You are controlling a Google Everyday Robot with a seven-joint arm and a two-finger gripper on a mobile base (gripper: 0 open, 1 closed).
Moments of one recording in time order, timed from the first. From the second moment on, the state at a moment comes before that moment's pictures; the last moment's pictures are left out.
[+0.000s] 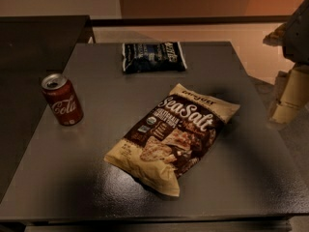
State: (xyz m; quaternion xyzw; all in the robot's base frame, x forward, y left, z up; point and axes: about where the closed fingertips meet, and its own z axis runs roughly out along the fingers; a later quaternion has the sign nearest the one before) arm 0.438 -0.217 0.976 -0.60 0.78 -0.03 0.16
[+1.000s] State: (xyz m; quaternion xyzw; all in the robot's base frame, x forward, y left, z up) arm 0.452 -0.183 0.970 -0.66 0.73 -0.03 0.17
